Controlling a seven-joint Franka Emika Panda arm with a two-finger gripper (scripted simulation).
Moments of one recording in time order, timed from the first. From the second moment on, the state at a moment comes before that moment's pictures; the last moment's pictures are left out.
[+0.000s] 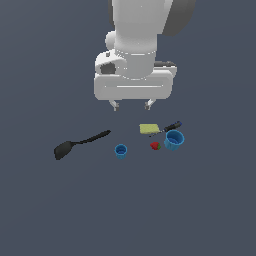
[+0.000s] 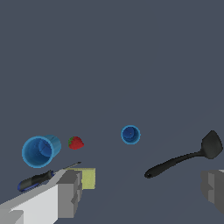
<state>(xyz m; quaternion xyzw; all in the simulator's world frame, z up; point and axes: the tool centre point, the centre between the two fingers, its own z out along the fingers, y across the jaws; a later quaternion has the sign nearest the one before) 0.009 0.012 0.339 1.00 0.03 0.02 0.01</state>
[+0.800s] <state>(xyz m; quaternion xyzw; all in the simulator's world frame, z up) 0.015 0.007 0.341 1.00 0.03 0.03 0.00</state>
